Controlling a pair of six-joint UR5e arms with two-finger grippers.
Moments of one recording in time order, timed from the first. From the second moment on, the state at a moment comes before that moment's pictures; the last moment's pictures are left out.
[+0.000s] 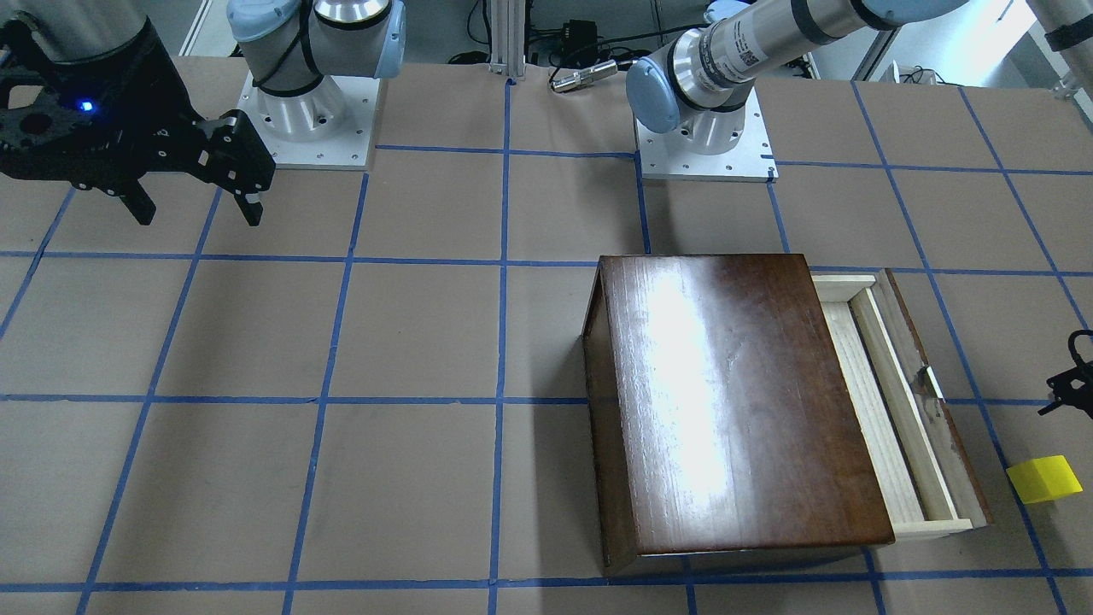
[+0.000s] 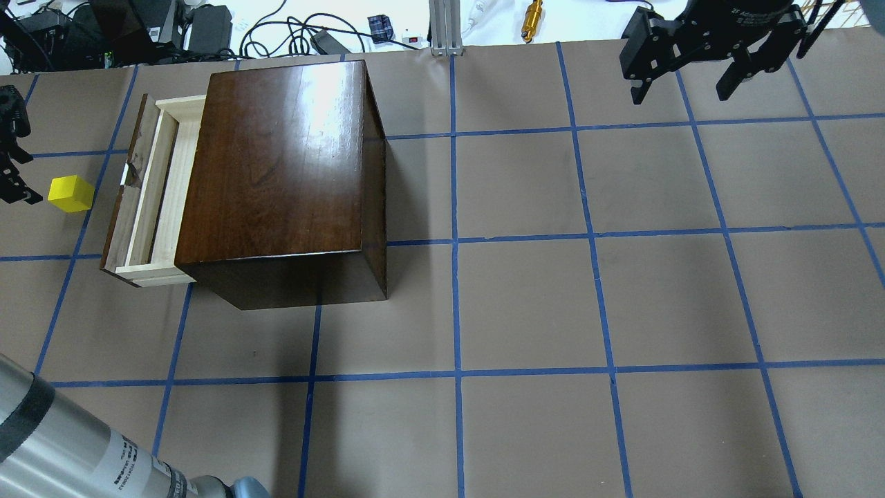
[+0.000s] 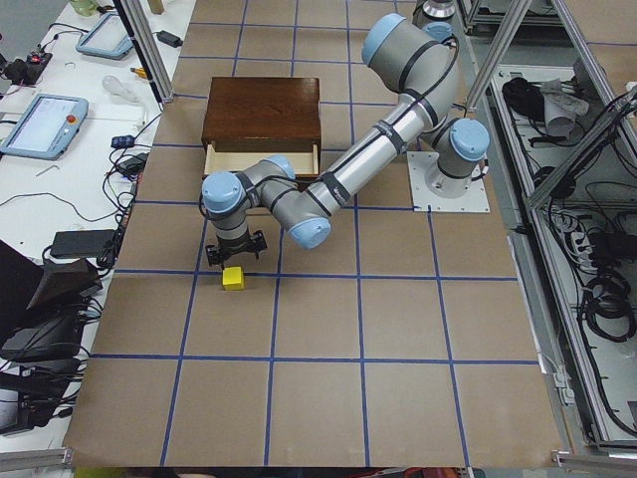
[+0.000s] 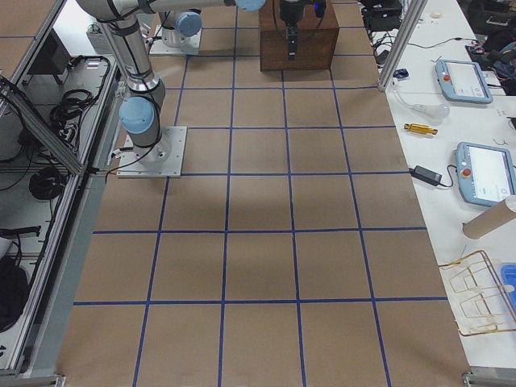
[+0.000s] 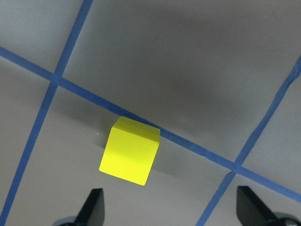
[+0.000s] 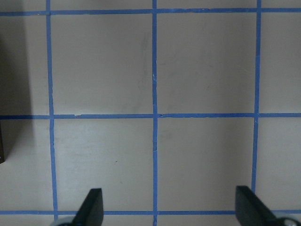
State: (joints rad) left arm -0.88 -2.21 -1.33 -1.09 1.57 1.97; right arm 1.54 -1.53 1.41 -1.53 -1.56 -0.04
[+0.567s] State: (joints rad) left arm -0.88 -2.28 -1.31 -1.00 1.53 2.16; right arm 1.54 -1.53 1.41 -1.53 -1.56 -0.04
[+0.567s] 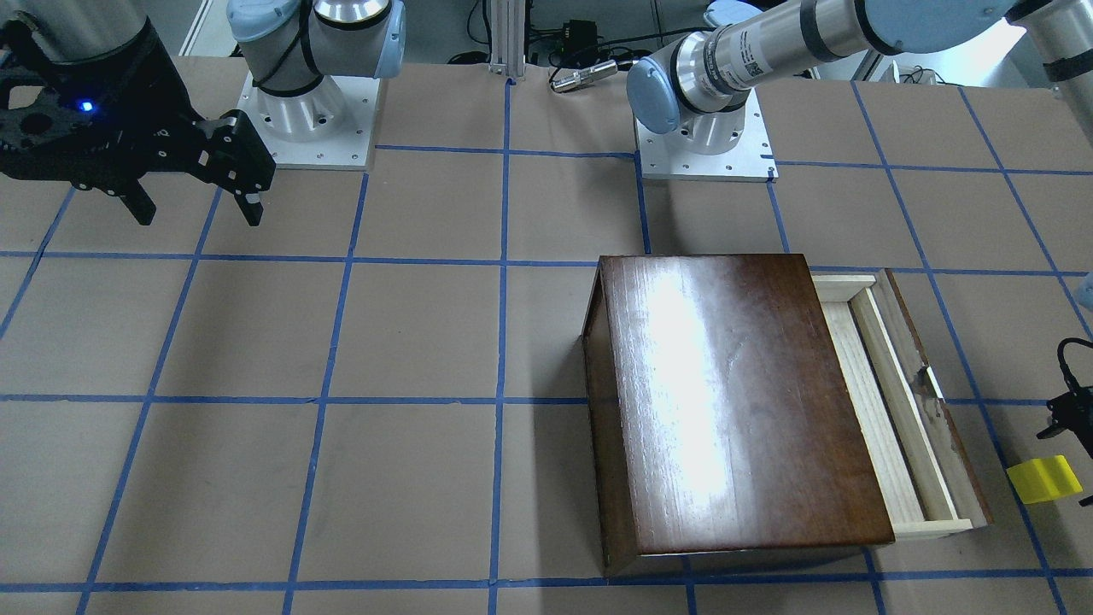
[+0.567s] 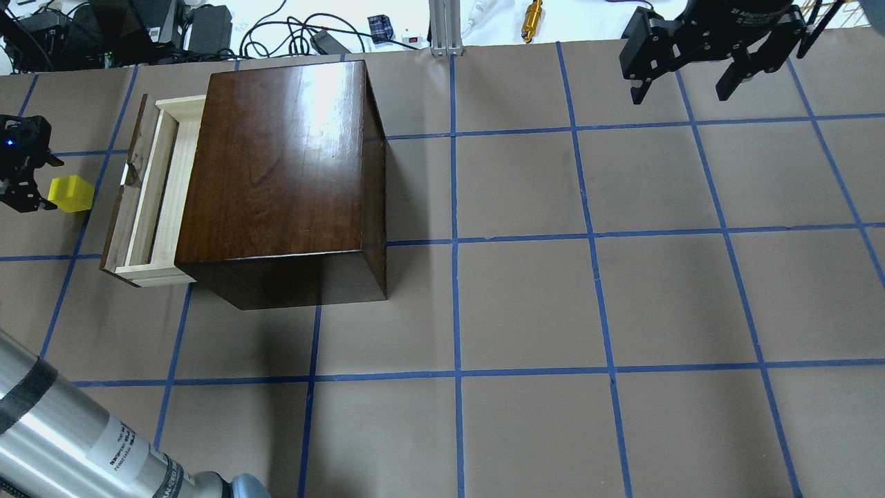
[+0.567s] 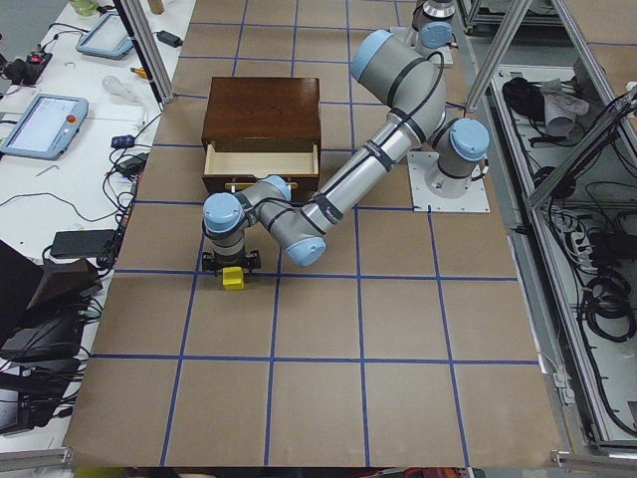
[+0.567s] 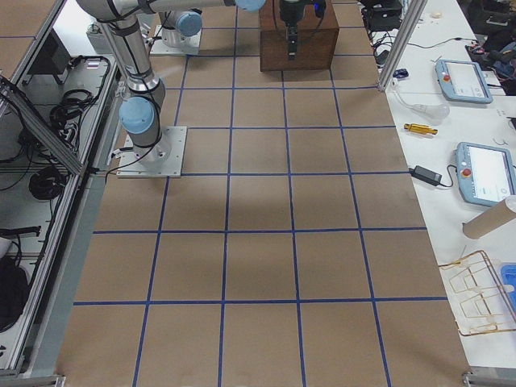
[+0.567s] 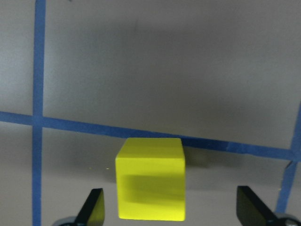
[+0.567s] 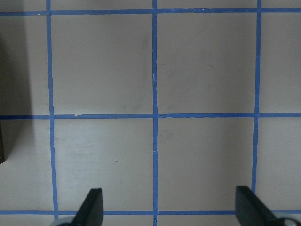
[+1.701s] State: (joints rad) left arm -0.88 -2.35 -1.30 -0.99 1.52 2.17; right arm 1.54 -1.53 1.41 -1.53 -1.56 -0.04
